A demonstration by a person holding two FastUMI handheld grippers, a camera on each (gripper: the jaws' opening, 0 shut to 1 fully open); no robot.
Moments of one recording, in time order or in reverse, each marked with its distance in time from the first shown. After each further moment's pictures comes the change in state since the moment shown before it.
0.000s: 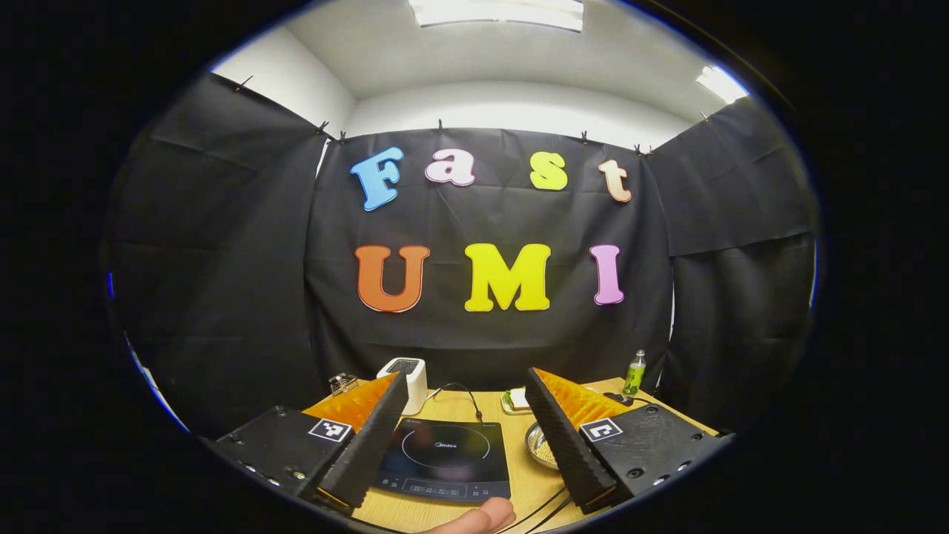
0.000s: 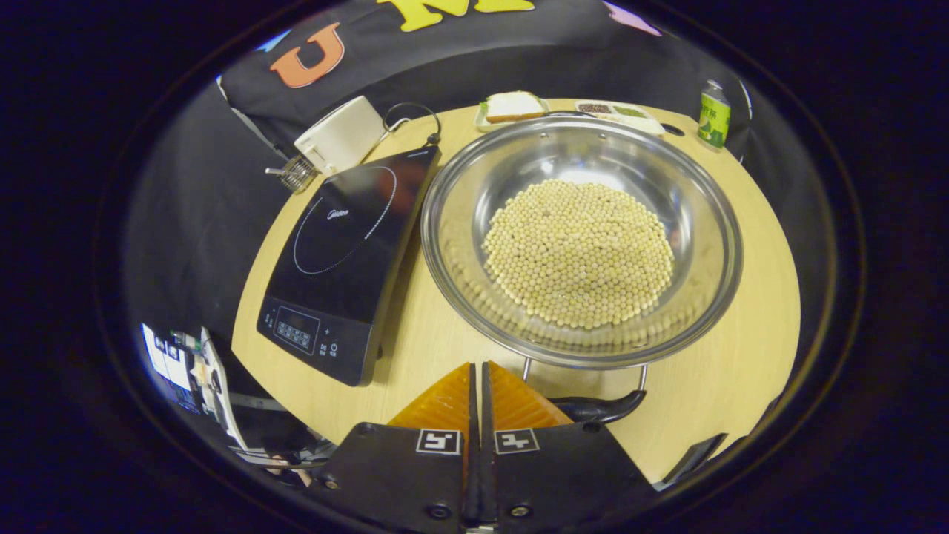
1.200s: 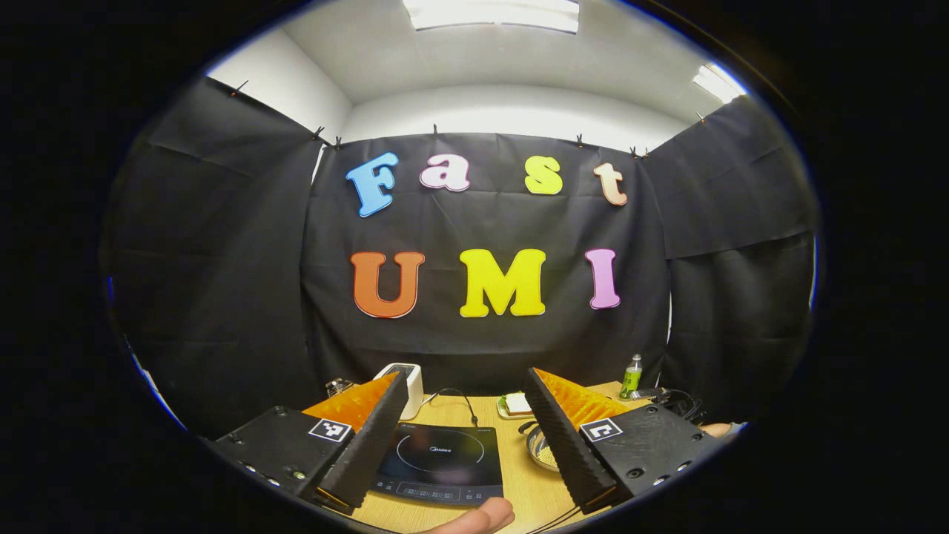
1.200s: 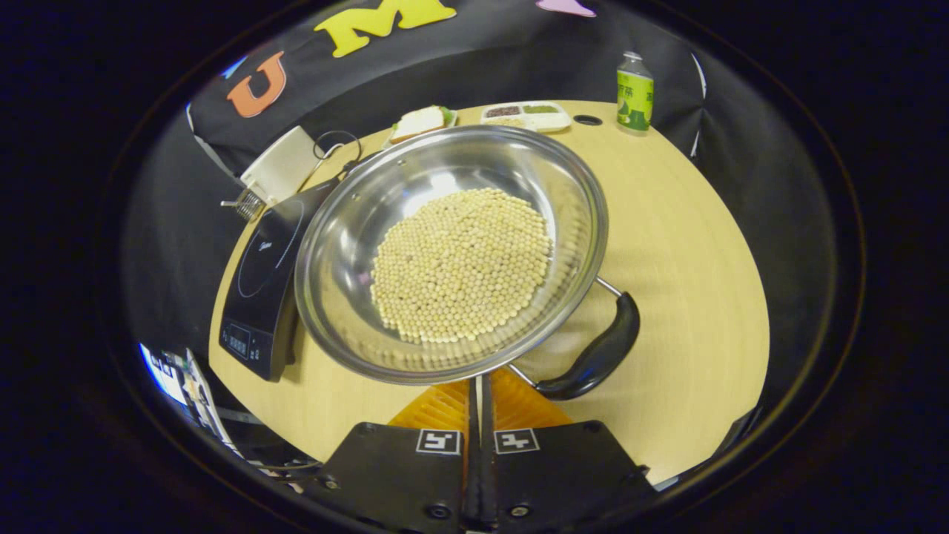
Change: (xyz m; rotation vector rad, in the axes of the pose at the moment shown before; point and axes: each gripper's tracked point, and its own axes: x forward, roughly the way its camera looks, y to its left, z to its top) left arm 0.000 -0.015 0.011 0.013 -0.019 -0.004; right arm -0.014 -0.149 0.009 0.083 -0.072 -0.091
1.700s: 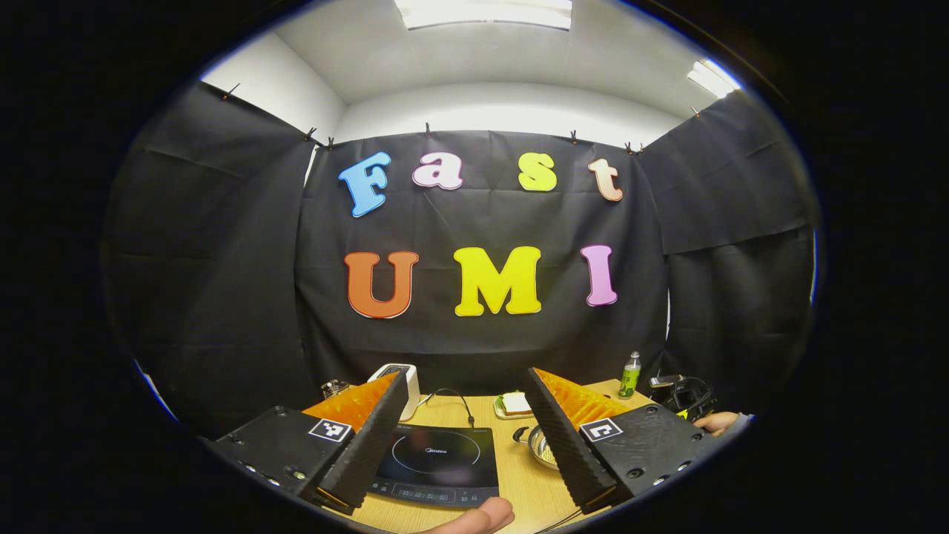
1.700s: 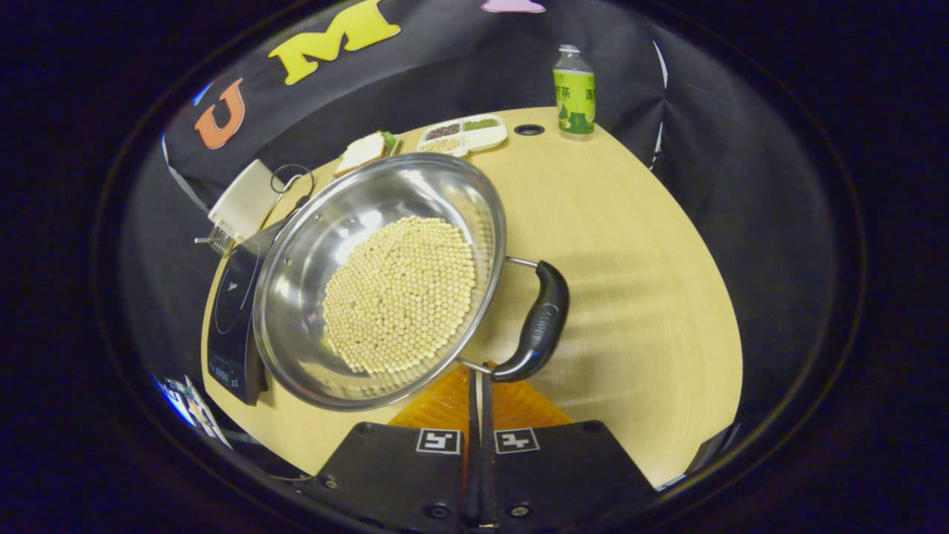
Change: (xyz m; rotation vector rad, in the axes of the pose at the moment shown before) left arm 0.013 -0.016 -0.003 0.014 0.006 -0.012; right arm 0.001 -0.072 0.036 0.094 -0.071 -0.068
